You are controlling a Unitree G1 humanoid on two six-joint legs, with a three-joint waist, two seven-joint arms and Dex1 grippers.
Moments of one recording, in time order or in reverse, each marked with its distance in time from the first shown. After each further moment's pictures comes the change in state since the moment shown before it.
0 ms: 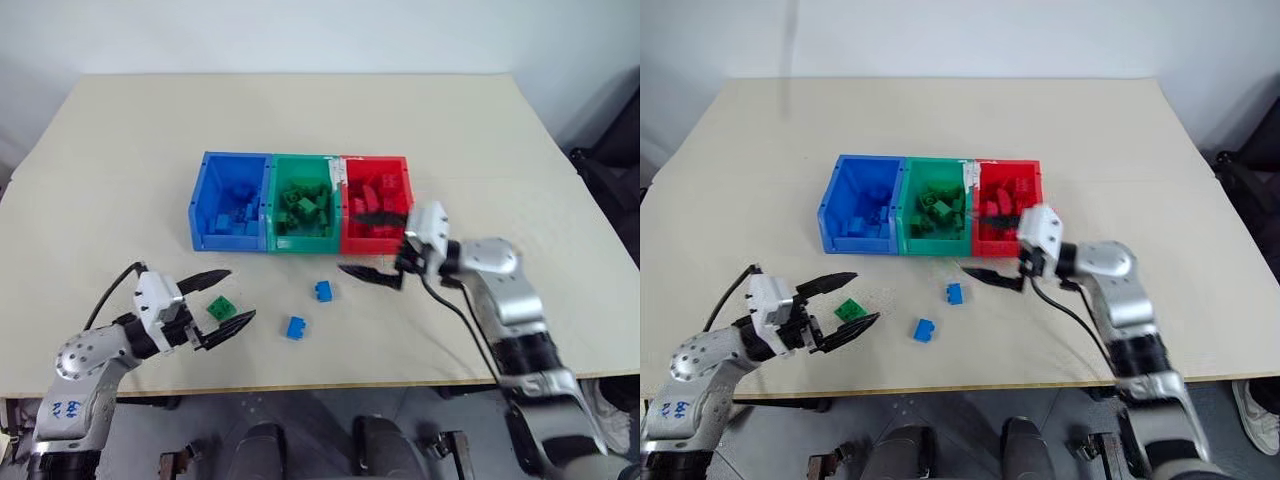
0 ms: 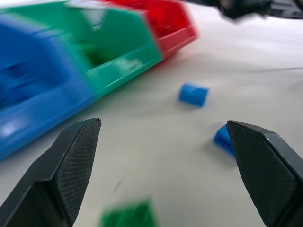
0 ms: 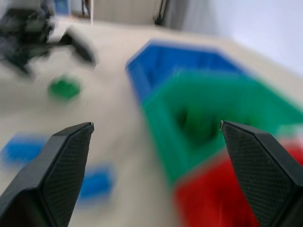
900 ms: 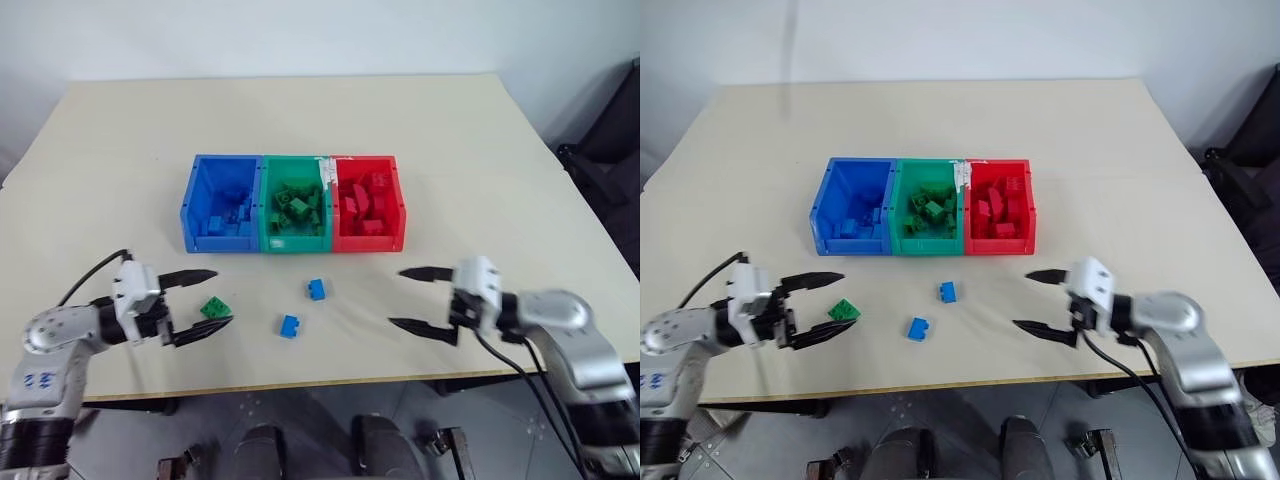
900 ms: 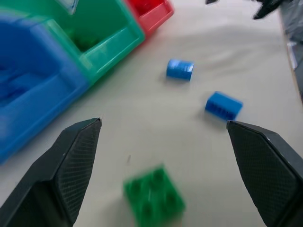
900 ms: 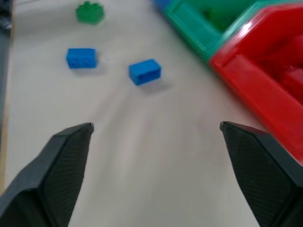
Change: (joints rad) left arm 0.066 0.180 0.191 0.168 -0.041 -0.067 -0.223; right arm -0.004 -0.128 0.115 -0.178 -0.011 0.356 -0.071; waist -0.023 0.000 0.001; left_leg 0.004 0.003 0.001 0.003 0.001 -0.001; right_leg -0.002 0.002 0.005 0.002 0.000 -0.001
